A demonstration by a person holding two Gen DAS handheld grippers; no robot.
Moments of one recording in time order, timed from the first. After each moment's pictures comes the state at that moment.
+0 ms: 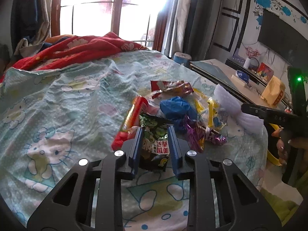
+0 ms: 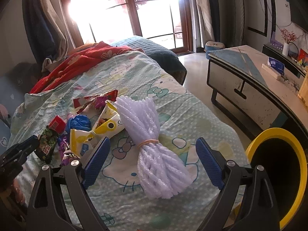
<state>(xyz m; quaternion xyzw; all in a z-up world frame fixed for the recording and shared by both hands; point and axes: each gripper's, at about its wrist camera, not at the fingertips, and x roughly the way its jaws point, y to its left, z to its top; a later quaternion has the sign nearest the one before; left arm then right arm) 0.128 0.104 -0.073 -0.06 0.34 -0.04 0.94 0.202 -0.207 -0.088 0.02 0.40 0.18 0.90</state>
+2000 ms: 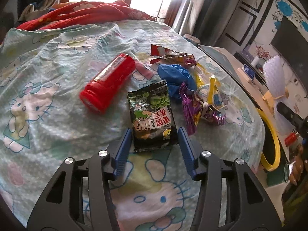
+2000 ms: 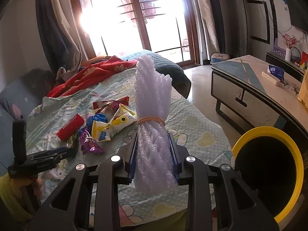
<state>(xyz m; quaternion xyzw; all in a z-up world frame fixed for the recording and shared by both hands) 0.127 0.089 -0.096 -0.13 0.43 -0.02 0.89 0.142 -0.255 -0.058 0.04 0.35 0.22 0.91</state>
